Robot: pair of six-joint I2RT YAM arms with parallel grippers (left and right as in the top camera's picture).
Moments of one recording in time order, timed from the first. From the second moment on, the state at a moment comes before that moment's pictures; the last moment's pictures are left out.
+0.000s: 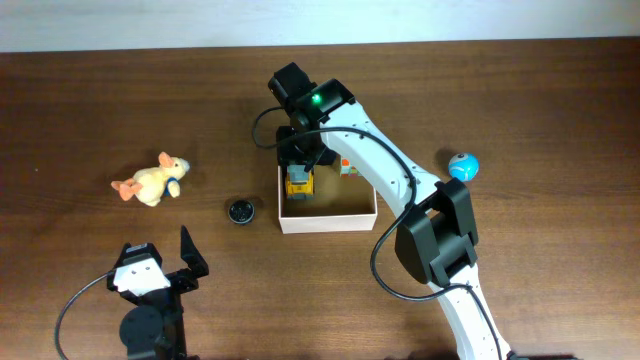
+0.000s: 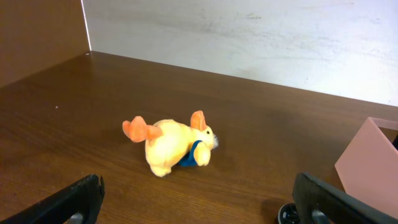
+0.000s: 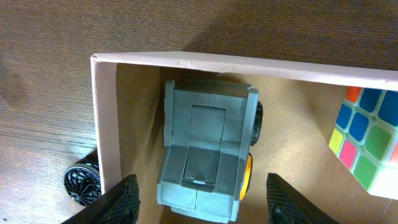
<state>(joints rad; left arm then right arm) 0.15 0.01 0.07 -0.20 -0.10 -0.12 0.61 2.37 2.23 -1.19 -0.11 0.55</state>
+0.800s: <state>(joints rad) 0.15 0.01 0.07 -0.21 -0.10 -0.12 0.59 2.37 2.39 -1.48 -0.01 0.45</state>
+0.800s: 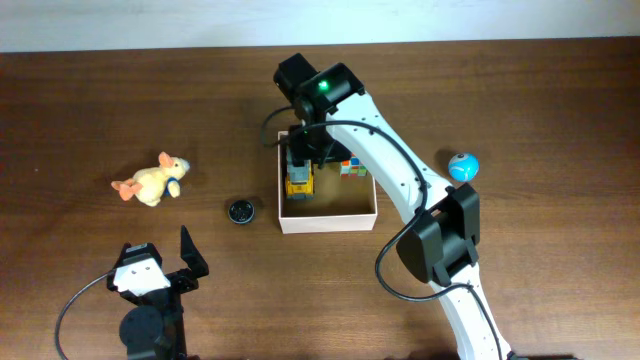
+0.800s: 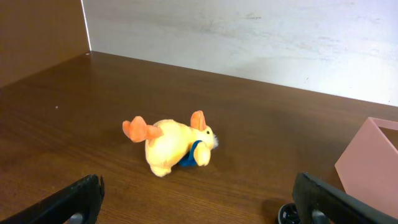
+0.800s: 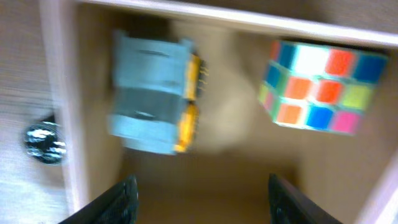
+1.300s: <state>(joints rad) 0.15 0.01 0.07 -0.20 -0.10 -0.12 0.55 2.37 2.18 -1.35 0.04 0.31</state>
